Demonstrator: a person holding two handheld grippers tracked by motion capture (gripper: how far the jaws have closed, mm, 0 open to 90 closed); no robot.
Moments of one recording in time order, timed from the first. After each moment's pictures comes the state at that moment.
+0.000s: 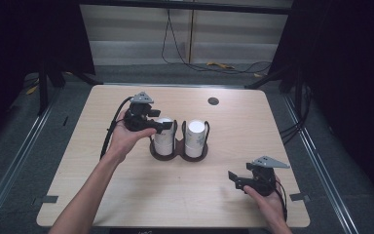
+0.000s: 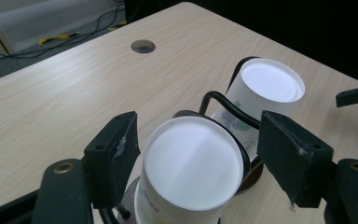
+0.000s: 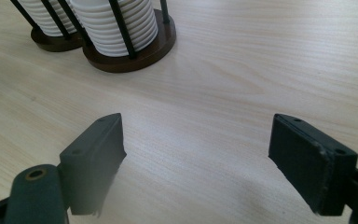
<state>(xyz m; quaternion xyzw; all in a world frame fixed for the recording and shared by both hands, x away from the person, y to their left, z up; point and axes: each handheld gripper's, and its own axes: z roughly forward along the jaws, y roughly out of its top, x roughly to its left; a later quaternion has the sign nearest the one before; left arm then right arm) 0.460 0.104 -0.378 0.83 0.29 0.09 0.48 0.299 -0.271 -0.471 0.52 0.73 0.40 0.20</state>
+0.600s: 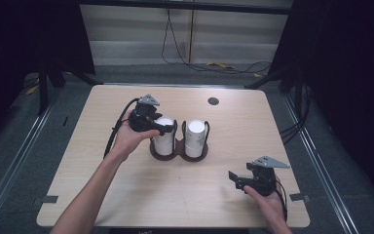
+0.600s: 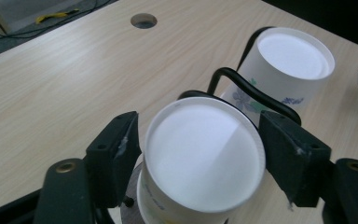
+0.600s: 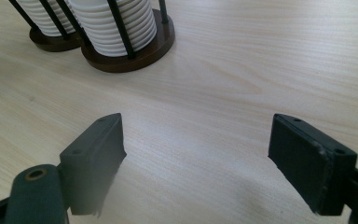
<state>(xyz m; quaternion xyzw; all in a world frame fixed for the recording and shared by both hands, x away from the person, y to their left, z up) 0.466 0.094 -0.389 0.85 0.29 0.08 0.43 0.299 -0.272 -0.471 0.52 0.73 0.40 0.20</state>
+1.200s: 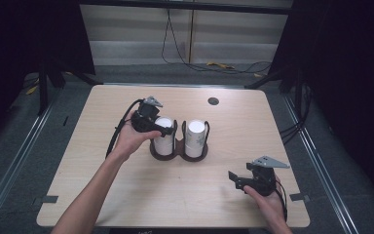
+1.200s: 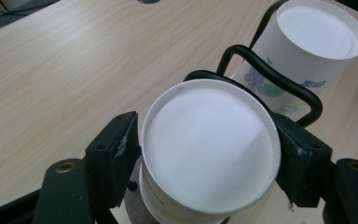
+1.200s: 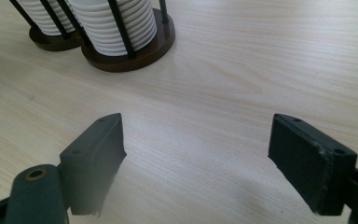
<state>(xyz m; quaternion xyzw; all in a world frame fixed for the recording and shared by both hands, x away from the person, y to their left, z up) 0.471 0.088 -0.393 0.87 0.30 0.08 0.39 0.299 -0.271 -0.471 0.52 0.73 0.39 0.20</state>
